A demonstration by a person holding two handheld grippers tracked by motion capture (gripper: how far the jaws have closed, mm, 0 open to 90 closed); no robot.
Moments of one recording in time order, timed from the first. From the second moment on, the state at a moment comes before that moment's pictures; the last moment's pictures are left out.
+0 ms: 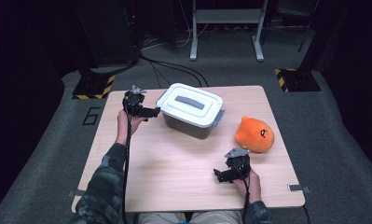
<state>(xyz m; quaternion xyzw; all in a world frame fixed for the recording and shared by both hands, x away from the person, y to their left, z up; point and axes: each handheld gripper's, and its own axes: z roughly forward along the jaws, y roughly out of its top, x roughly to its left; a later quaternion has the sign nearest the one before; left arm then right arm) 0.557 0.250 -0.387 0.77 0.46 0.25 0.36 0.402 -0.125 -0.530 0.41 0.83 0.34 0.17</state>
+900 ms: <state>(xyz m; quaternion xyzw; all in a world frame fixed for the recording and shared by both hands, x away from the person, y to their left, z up) 0.596 0.226 -0.396 0.79 0.45 0.21 0.36 0.402 -0.126 -0.529 0.41 0.83 0.35 0.17</state>
